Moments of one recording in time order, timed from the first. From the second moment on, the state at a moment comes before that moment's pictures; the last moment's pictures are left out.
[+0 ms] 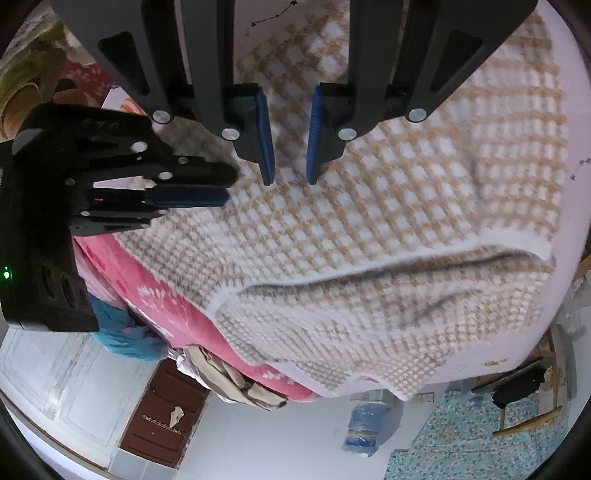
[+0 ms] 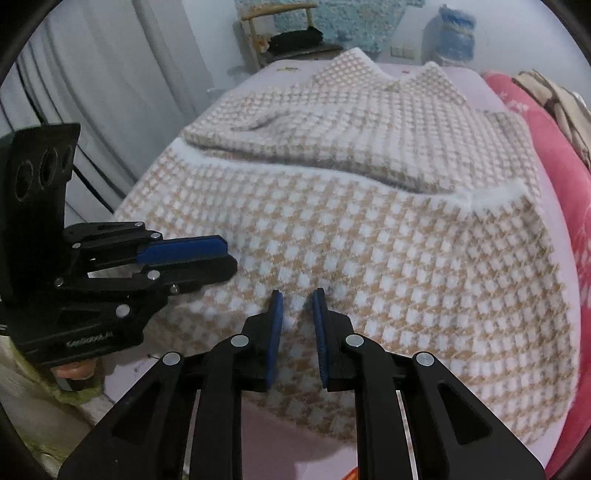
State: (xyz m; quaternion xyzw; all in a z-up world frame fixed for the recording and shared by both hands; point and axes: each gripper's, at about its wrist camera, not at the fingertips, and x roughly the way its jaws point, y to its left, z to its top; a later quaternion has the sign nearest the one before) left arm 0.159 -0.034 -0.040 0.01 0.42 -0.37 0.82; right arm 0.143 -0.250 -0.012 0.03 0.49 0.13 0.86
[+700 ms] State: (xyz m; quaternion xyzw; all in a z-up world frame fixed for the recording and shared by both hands) left arm 0.215 0.071 -0.056 -0.06 0.46 -0.21 0.86; right arm 0.164 -0.370 -0.017 0.10 0.46 -0.09 0.88
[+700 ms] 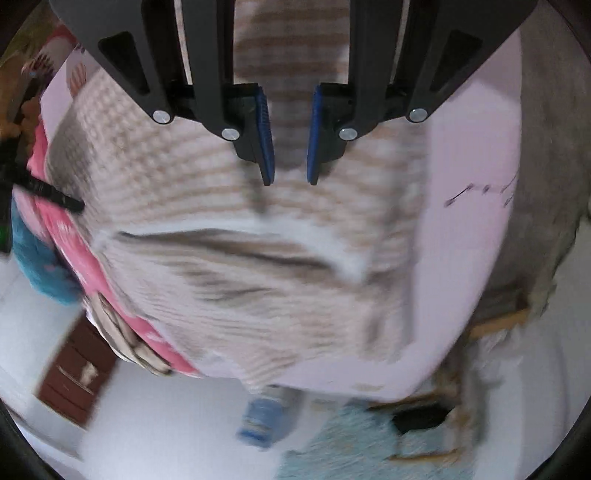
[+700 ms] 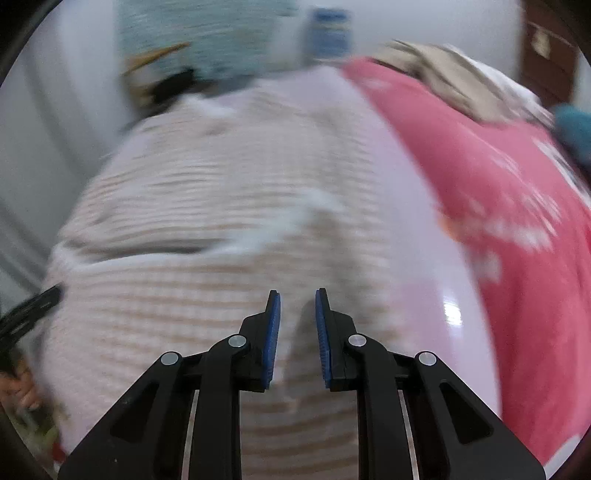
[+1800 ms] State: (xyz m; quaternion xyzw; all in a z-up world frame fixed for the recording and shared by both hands) left arm 0.129 0.058 -0.049 0.01 0.44 -0.29 0.85; right arm 0.094 -0.276 -0.012 0.00 0.46 0.06 0.89
